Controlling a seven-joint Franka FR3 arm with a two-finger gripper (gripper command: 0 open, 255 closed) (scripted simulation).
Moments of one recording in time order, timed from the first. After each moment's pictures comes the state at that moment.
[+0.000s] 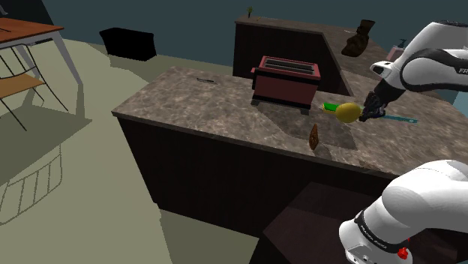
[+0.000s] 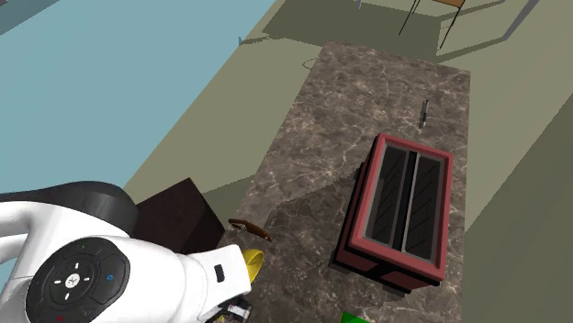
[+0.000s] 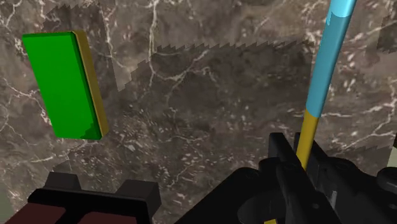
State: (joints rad) arm -0.31 -0.93 -0.48 -2.74 -0.40 2.02 -1.08
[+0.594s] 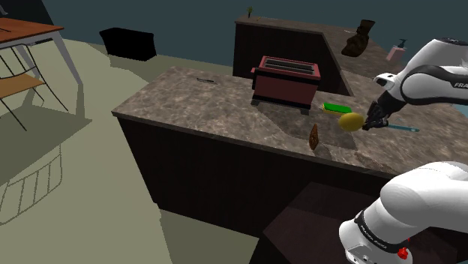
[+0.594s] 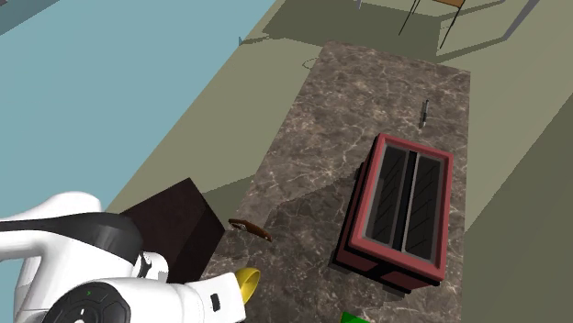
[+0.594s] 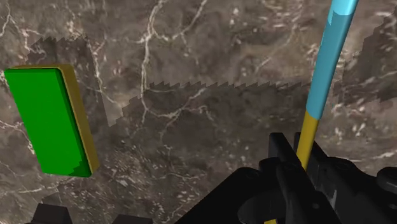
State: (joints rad) arm -0.36 -0.93 -0.58 -2.81 -0.48 2.10 -1.15
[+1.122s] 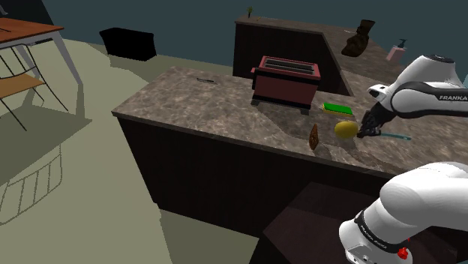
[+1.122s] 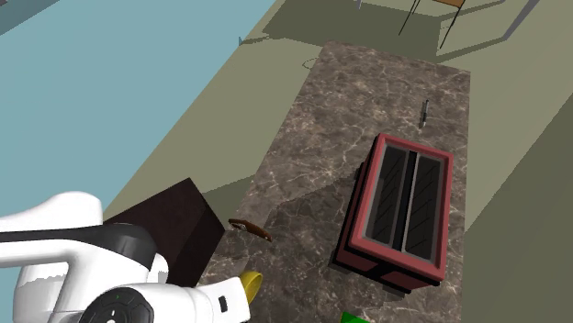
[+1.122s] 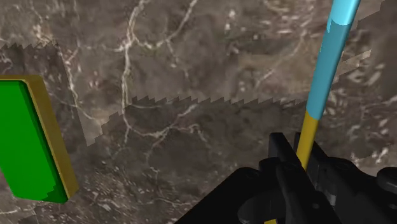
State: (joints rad) arm -0.37 -0.86 -0.64 -2.88 -0.53 2.24 -1.14
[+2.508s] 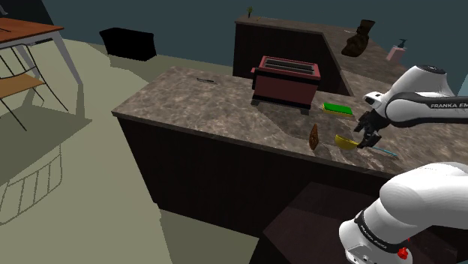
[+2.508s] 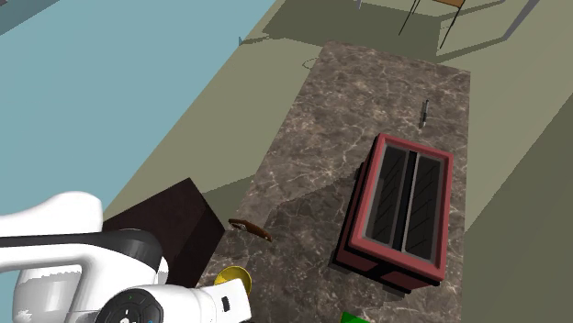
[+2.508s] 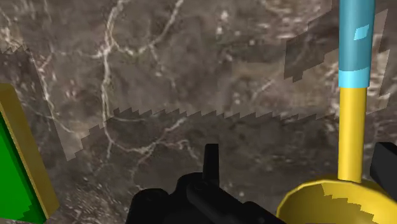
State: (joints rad) arm -0.38 -0.80 -0.68 -2.93 -0.57 2.35 -1.14
